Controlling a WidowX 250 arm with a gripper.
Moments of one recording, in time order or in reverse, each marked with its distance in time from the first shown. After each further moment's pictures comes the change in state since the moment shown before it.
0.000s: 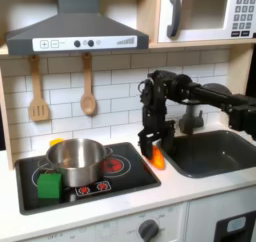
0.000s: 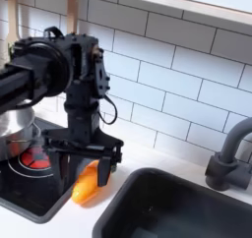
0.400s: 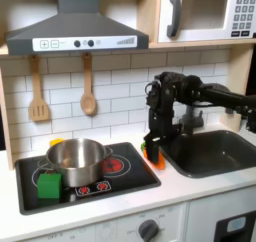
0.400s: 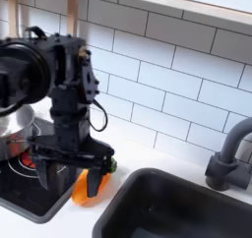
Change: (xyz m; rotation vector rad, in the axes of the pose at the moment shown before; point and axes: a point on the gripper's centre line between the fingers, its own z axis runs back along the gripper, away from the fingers) arm -0.026 0.006 0.004 0.004 0.000 -0.026
